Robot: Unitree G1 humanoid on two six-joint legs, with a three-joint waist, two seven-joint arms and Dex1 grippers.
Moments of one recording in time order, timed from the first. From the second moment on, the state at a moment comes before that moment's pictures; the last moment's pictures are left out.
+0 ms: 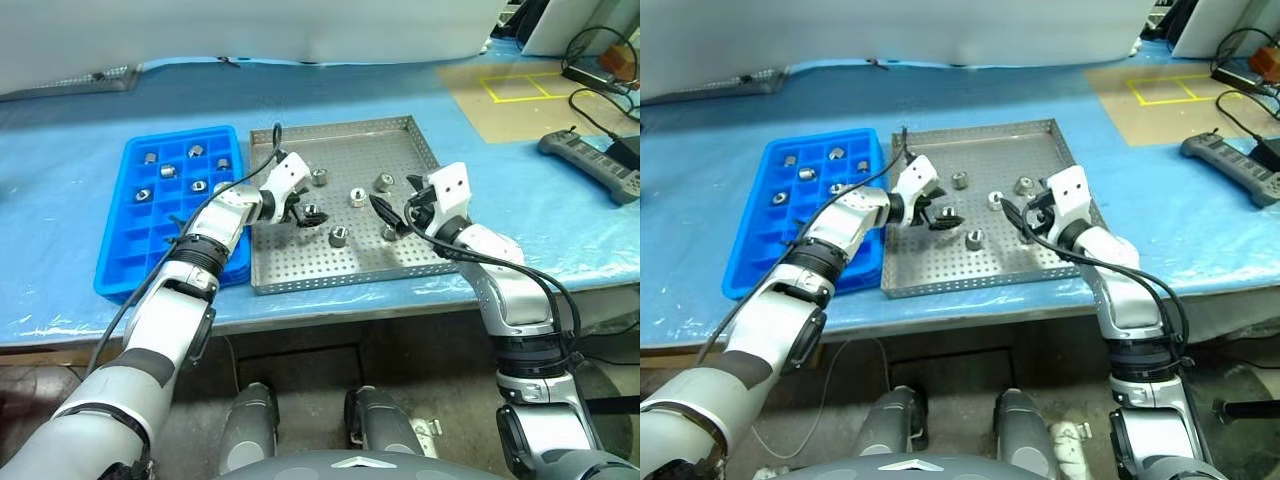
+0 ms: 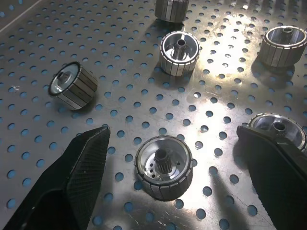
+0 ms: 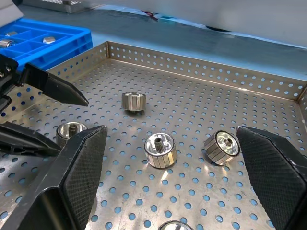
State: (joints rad) left arm -1.01 0.24 -0.20 0.85 0.02 0.22 -0.86; right arm -0.42 -0.38 -0.04 -0.13 0.21 0.47 0.45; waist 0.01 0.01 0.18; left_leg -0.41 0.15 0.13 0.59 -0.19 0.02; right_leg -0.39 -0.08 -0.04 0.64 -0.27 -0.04
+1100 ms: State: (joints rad) left arm -0.63 0.03 0.33 -0.19 -0.32 0.49 -0.21; right arm -0.90 -0.11 0.07 0.53 0.18 0.12 0.63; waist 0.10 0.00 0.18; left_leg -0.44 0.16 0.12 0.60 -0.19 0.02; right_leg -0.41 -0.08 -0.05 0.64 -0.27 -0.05
